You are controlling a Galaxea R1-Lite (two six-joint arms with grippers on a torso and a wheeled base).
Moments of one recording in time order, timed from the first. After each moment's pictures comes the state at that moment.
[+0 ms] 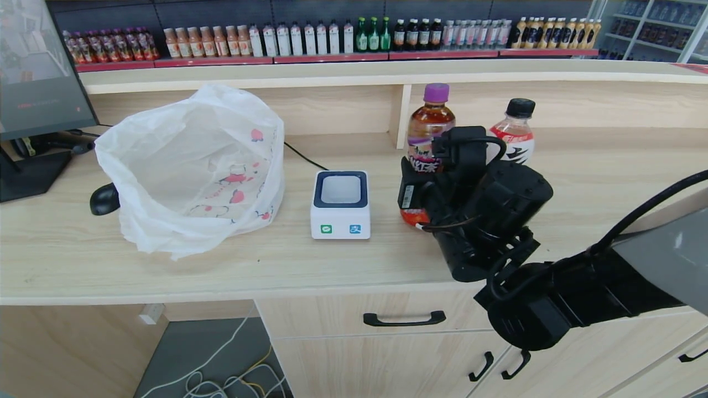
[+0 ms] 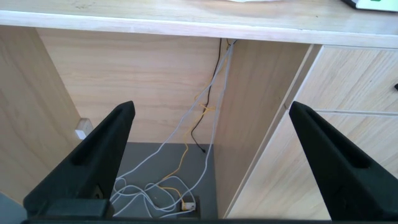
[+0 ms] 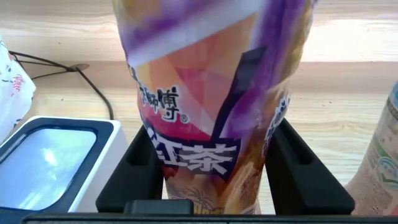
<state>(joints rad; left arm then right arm) 0.00 0.00 0.00 0.00 0.00 0.00 0.69 2.04 -1.03 -1.33 -0.56 -0.18</state>
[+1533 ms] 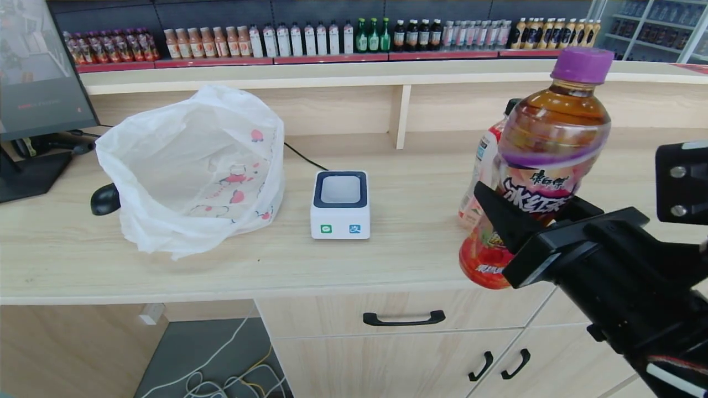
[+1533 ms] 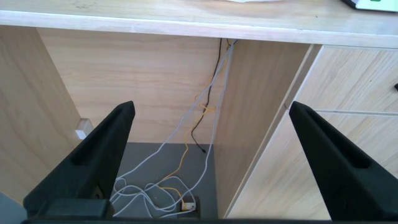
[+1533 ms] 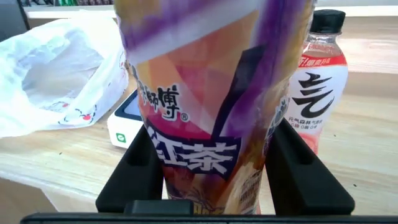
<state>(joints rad) 0.00 0.00 0.00 0.00 0.00 0.00 0.93 1.47 -0.46 -1.35 -0.57 -0.20</state>
